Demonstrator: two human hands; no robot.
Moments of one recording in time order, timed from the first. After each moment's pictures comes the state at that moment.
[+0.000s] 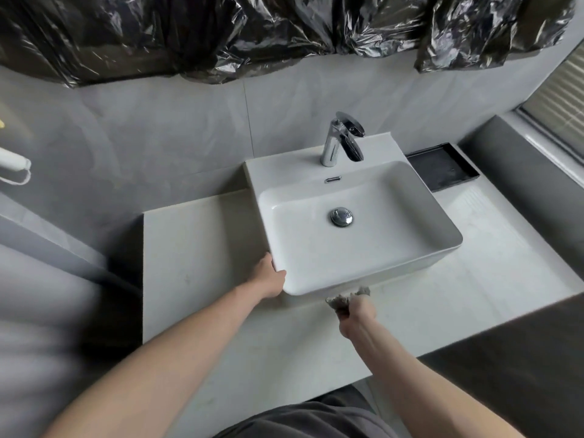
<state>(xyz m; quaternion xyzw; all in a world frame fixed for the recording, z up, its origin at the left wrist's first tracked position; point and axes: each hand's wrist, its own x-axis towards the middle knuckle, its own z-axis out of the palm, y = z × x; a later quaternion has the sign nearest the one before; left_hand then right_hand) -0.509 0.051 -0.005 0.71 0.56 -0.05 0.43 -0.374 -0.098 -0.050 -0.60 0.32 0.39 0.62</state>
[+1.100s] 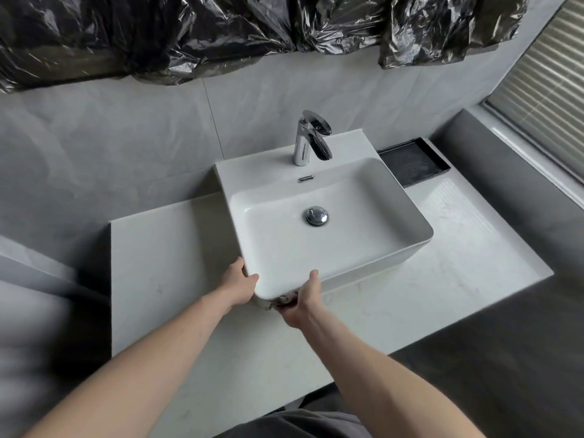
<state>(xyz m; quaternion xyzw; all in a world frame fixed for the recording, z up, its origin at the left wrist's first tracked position) -0.509 0.051 -0.013 0.70 0.56 0.00 0.45 -0.401 -0.050 -0.027 -0.49 0.30 0.54 0.61</state>
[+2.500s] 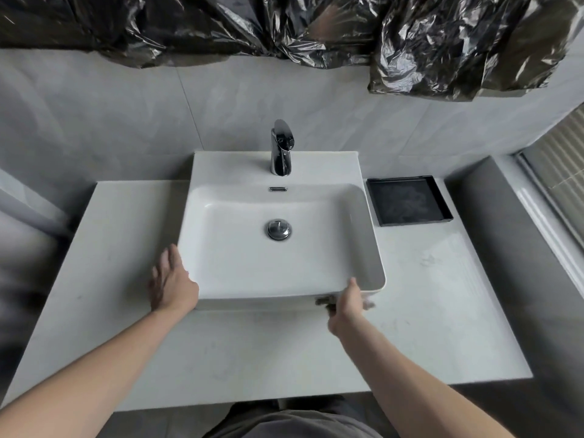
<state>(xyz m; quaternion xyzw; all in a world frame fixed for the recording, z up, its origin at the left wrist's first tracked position) -0.441 -0.015 -0.028 0.64 0.74 0.06 0.20 -0.142 -0.129 -0.014 -0.69 0.20 0.45 0.53</state>
